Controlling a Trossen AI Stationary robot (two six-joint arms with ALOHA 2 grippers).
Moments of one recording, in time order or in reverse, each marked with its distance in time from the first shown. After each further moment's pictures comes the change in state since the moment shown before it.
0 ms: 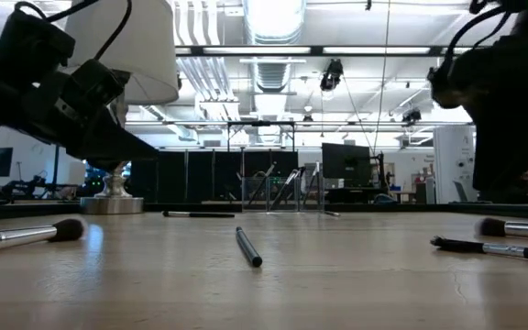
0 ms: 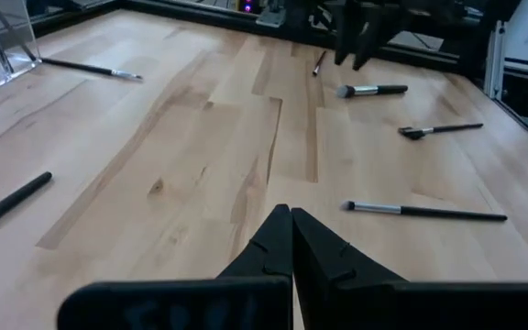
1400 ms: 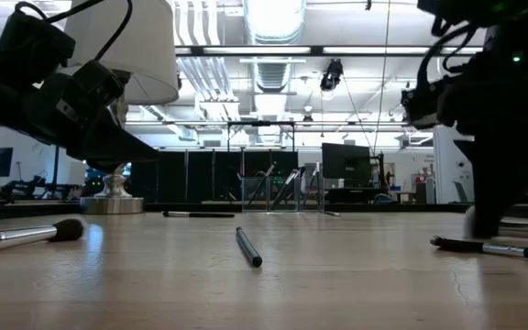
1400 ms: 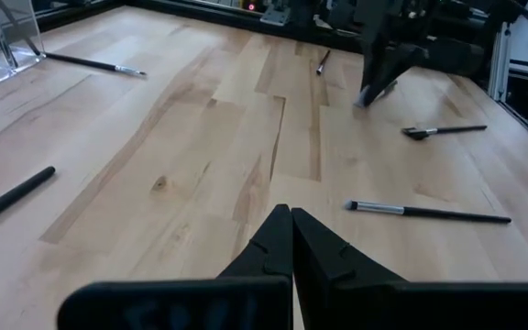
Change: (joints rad) left arm 0.000 0.006 0.000 0.002 -0.008 -0.011; right arm -0.001 0.297 0.202 -0.045 -0.077 -0.099
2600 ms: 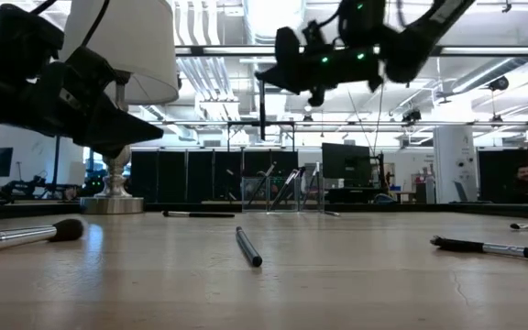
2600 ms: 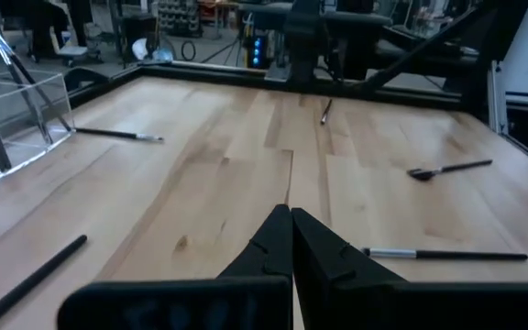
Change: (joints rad) left arm 0.006 0.000 -0.038 0.174 -0.040 0.111; right arm -0.818 -0.013 -0.030 1.563 -0.061 -1.092
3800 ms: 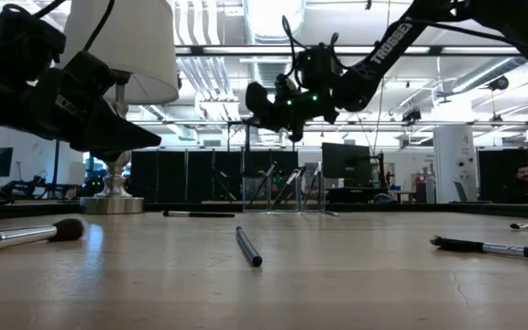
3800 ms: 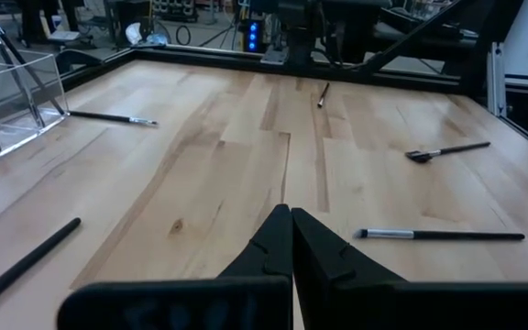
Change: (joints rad) left arm 0.000 0.001 0.000 -0.040 0.017 -0.007; right arm -0.200 0.350 0.392 -0.177 -0.041 0.125
